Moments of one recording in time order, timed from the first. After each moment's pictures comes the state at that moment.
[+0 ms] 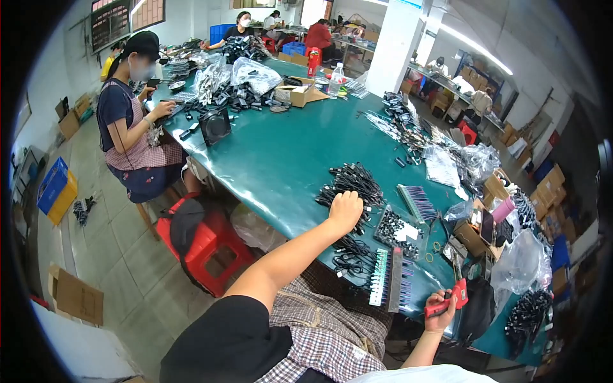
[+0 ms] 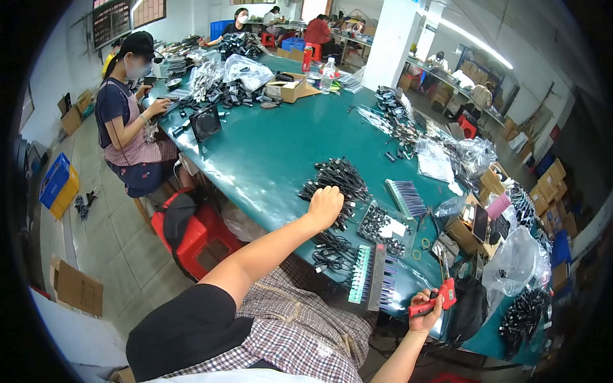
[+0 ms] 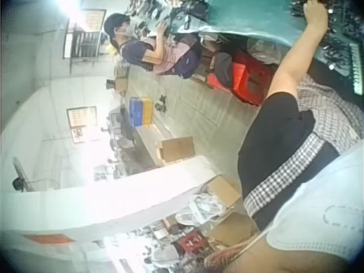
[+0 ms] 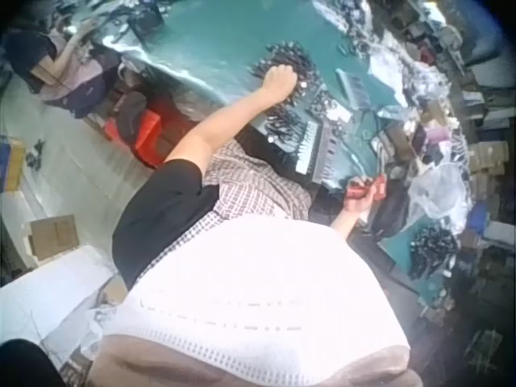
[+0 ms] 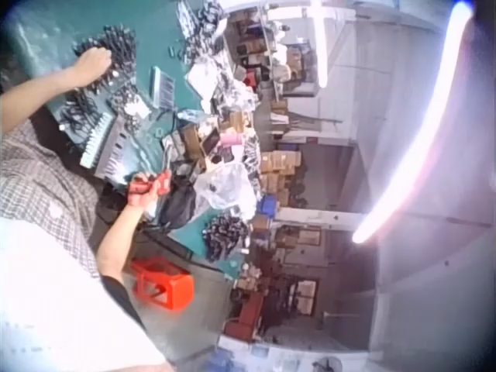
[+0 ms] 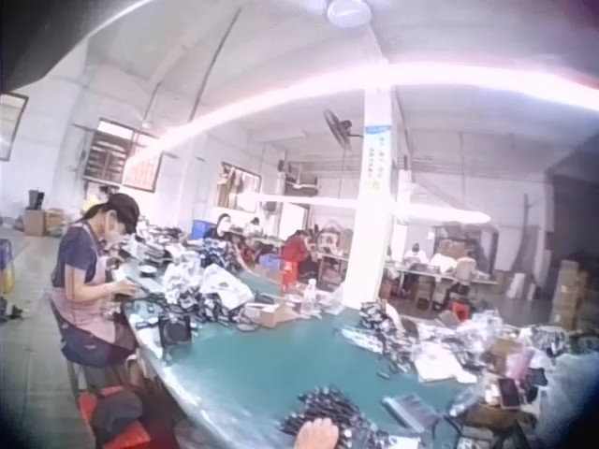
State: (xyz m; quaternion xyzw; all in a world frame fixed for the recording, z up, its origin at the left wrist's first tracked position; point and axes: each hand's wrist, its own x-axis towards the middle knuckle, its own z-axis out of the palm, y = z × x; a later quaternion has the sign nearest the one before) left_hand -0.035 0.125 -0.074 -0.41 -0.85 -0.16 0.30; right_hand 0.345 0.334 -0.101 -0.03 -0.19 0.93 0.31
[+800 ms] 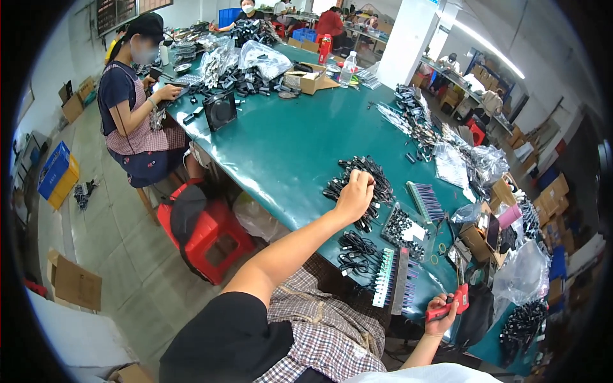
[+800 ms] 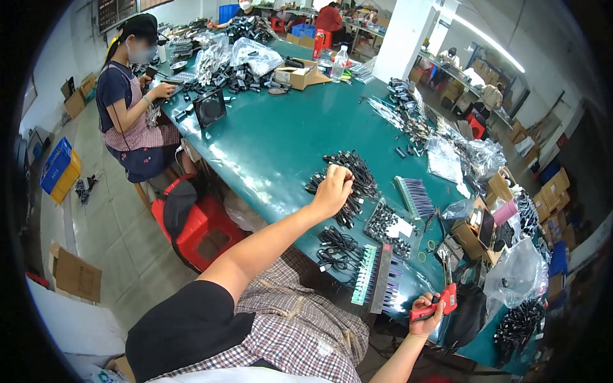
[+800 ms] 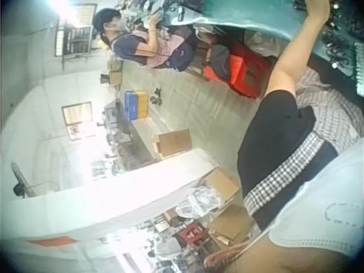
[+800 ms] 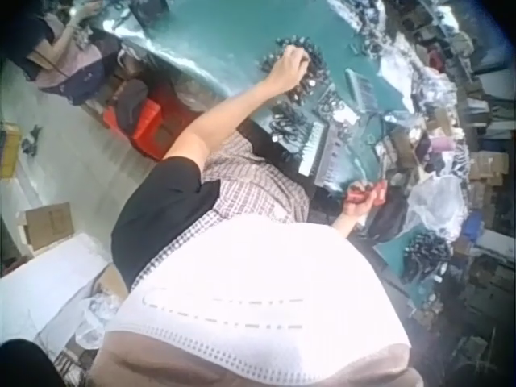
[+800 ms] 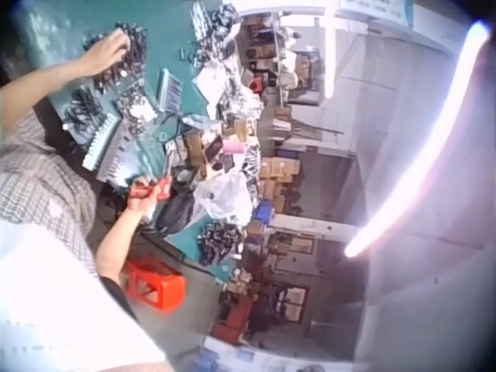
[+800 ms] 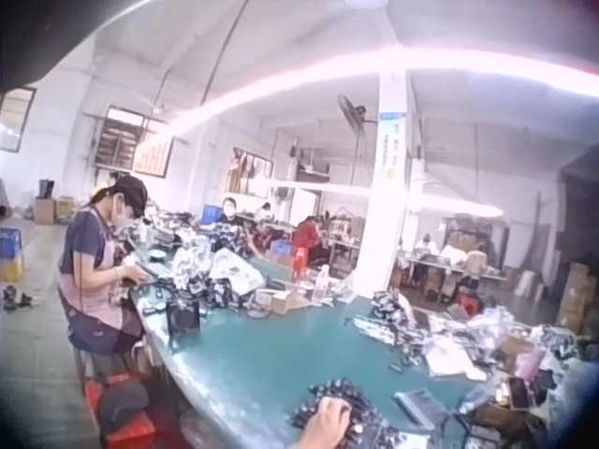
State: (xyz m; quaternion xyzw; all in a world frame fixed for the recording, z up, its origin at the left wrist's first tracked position) left_hand -0.040 0.115 -0.036 -0.32 -0.74 -0.57 0.15; right_hand 0.347 0.330 -0.096 -0.05 -0.20 0.93 0.31
